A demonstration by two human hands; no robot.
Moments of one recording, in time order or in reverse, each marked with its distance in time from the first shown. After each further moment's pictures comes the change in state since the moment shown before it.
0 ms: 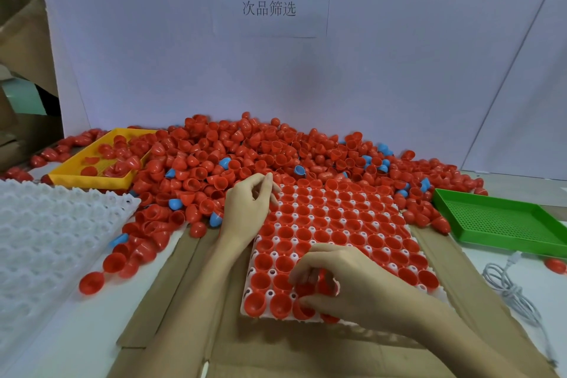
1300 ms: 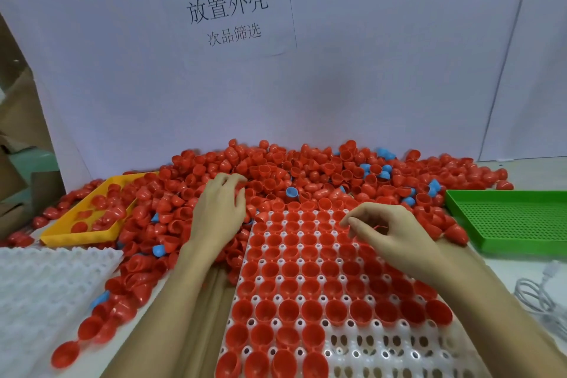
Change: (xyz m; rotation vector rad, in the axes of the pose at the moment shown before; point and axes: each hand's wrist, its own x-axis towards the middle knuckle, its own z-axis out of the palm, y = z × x) left_hand 0.069 -0.009 -0.002 0.733 -0.033 0.232; right_hand 0.018 0.120 -0.048 0.340 0.601 0.086
